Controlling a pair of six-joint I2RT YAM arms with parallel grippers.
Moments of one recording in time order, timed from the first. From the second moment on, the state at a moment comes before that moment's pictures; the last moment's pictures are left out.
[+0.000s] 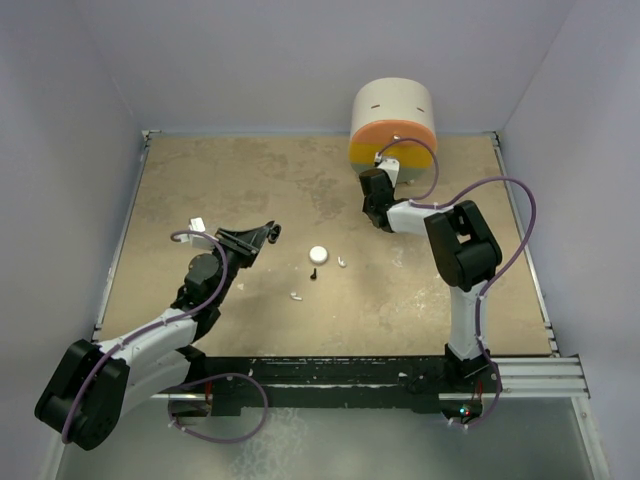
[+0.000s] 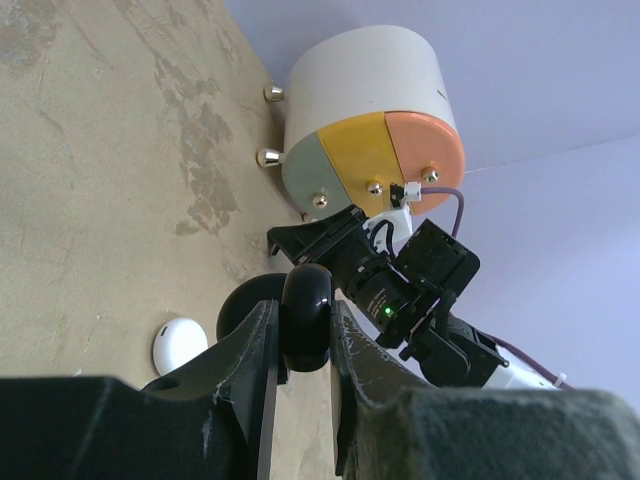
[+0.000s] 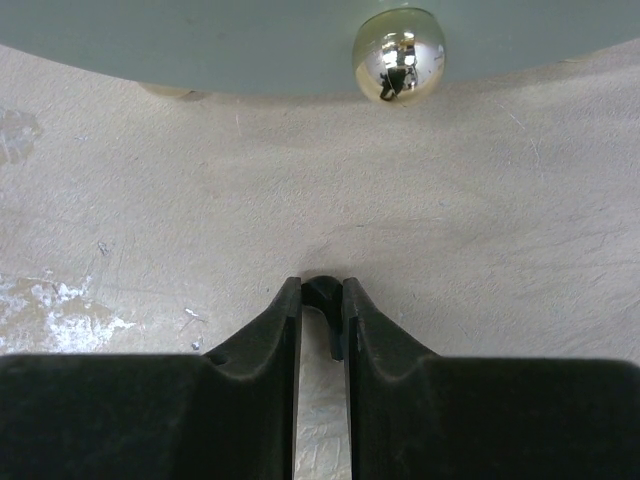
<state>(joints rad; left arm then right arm) -0.46 0.99 0.20 0.76 -0.17 -1.23 0.43 2.06 1.24 0.11 0.49 0.41</state>
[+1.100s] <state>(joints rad) -0.46 0.98 0.20 0.75 -0.17 -1.23 0.56 1.96 1.07 0.20 0.45 0.44</state>
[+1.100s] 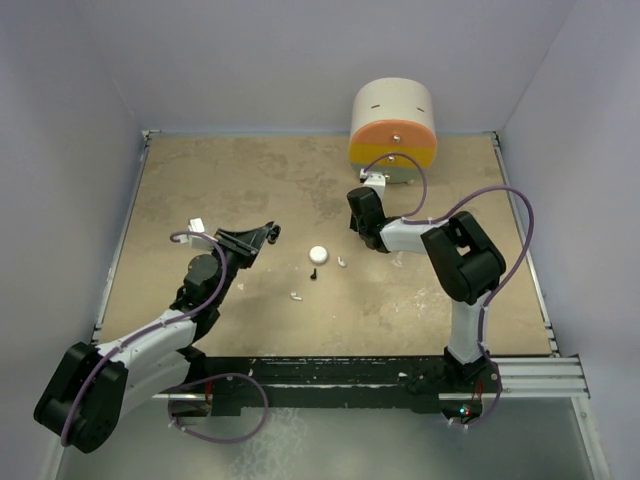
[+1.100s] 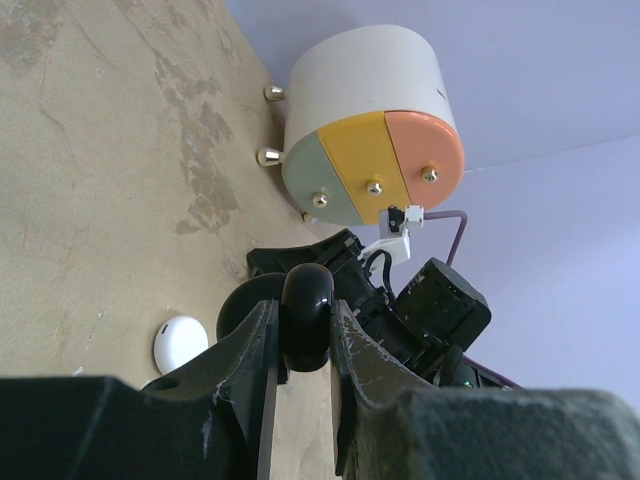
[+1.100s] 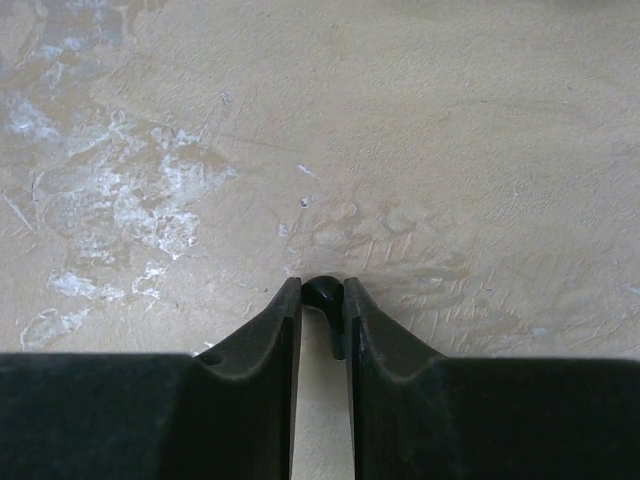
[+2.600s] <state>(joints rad) -0.46 0.97 0.20 0.74 -0.16 -1.23 0.50 2.01 1.27 -0.10 0.33 0.33</state>
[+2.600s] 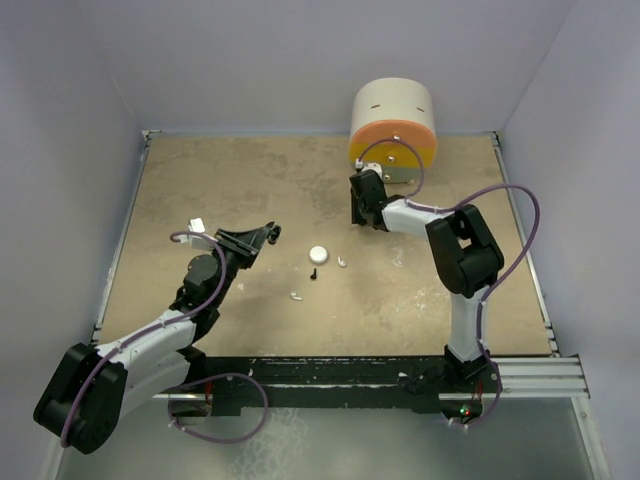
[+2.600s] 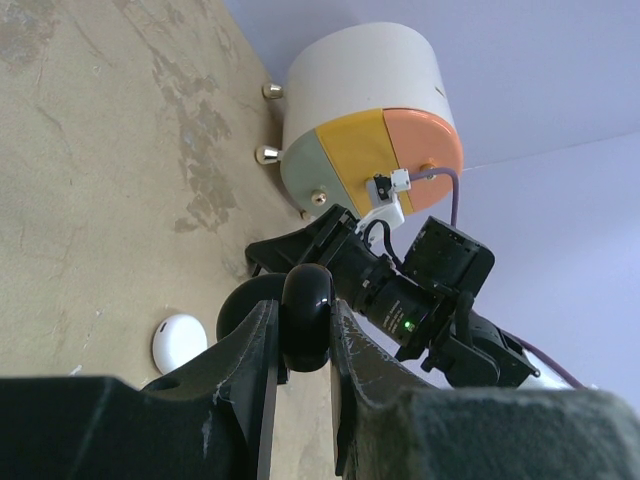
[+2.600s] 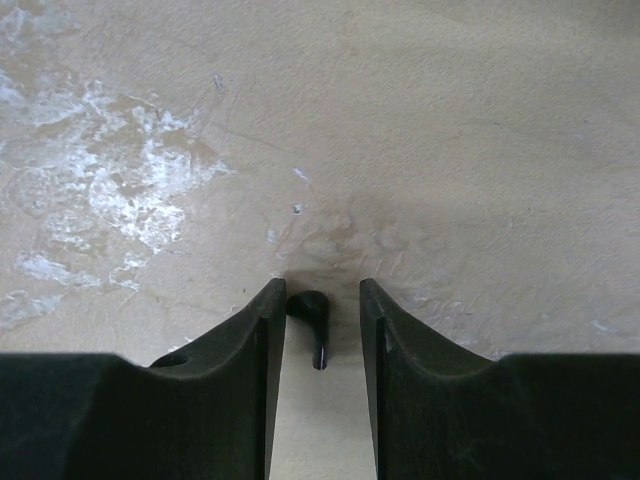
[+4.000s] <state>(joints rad) -0.46 0.94 0.19 0.75 -0.11 -1.25 0.47 2.05 1.40 -0.33 0.23 0.19</state>
